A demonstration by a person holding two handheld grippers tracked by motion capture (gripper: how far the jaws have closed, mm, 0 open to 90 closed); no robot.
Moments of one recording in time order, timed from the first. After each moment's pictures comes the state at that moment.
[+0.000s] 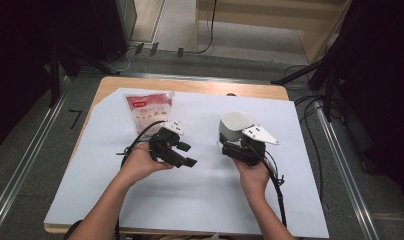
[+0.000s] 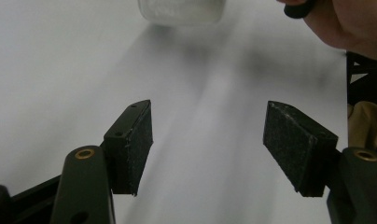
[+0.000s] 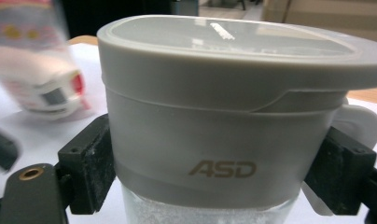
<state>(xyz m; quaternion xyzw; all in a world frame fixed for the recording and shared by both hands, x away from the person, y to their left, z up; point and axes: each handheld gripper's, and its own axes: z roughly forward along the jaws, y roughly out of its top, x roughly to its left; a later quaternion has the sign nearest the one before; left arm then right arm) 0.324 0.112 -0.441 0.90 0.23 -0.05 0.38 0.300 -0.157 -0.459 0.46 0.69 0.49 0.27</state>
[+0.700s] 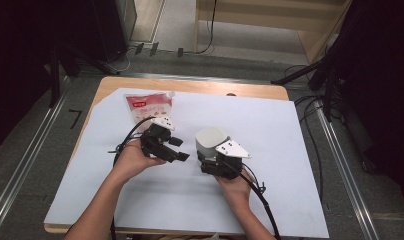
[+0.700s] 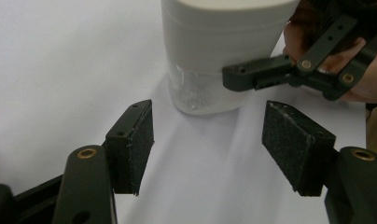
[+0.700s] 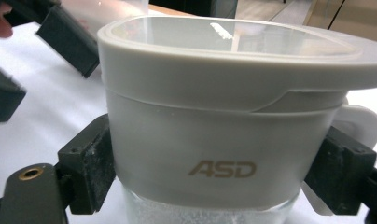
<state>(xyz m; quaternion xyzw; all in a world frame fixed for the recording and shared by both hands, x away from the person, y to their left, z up) 0.331 0.133 -0.437 0.89 0.25 -0.03 0.38 0.277 -0.105 -0.494 0.40 0.74 0.49 0.24</state>
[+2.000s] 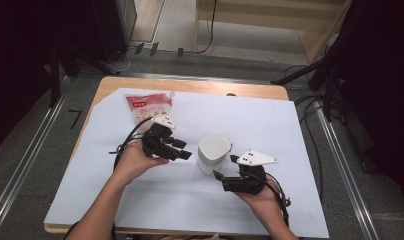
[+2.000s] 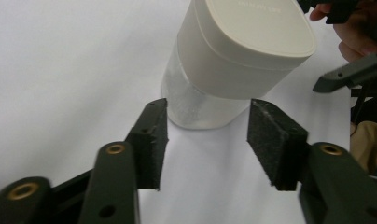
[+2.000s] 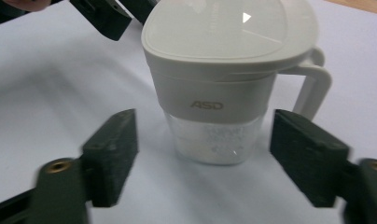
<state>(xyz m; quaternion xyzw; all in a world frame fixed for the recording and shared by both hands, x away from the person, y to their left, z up) 0.327 0.128 -0.433 0.88 0.27 -0.04 0.39 0.239 -0.162 -0.465 0.37 0.80 0.46 0.13</state>
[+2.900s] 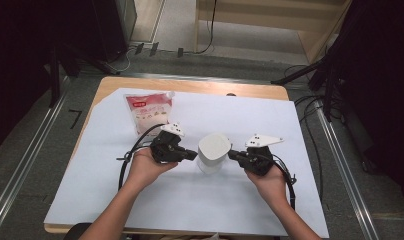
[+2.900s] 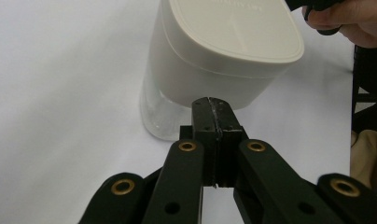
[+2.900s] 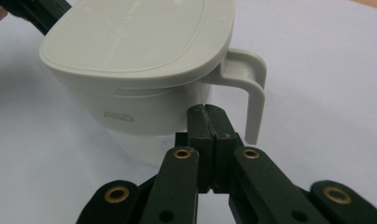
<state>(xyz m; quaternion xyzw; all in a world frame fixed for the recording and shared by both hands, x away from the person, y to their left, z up) 0.311 0.101 -0.443 0.88 0.27 -0.03 0.39 0.290 -0.188 -0.468 0.34 0.82 0.45 0.10</state>
